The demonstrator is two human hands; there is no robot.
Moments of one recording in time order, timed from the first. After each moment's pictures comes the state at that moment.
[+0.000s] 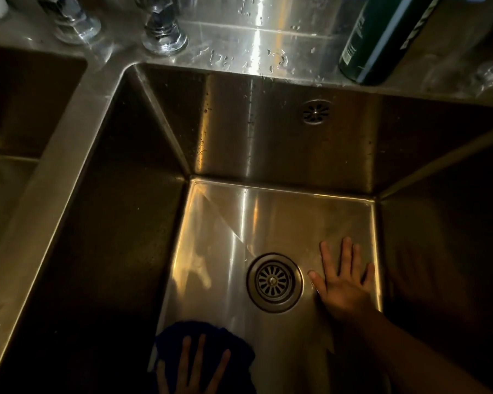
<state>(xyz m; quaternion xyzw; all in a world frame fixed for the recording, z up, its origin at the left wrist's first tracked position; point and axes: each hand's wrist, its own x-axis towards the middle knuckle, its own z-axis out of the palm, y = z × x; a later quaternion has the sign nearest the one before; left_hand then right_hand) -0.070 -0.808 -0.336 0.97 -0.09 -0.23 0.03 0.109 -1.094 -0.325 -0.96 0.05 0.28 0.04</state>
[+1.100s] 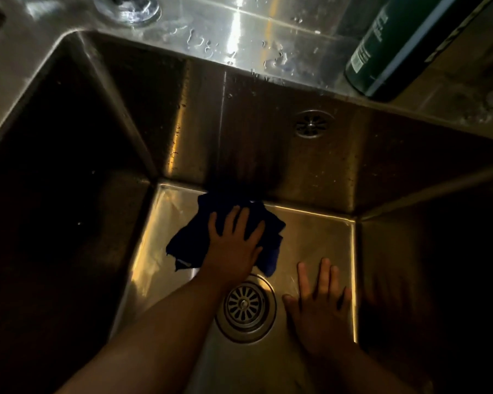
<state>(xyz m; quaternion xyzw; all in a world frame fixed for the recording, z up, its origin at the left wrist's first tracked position) 0.196 -0.898 -0.353 0.99 -0.13 -0.06 0.06 0.106 -1.102 -0.351 -0.98 0.05 0.21 -0.03</state>
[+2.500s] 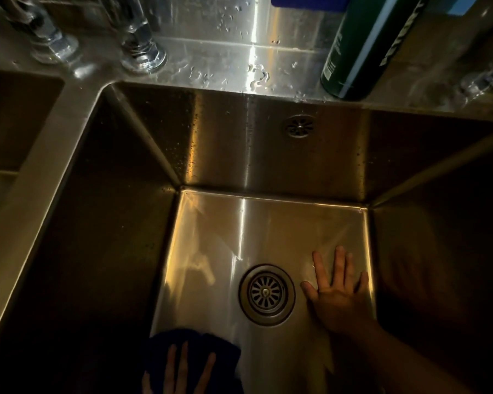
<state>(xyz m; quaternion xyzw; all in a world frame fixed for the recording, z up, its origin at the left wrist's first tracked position) -0.051 -0.803 -0.343 0.99 -0.08 -0.11 0.00 0.115 -1.098 -0.328 -0.94 0.04 0.33 0.01</state>
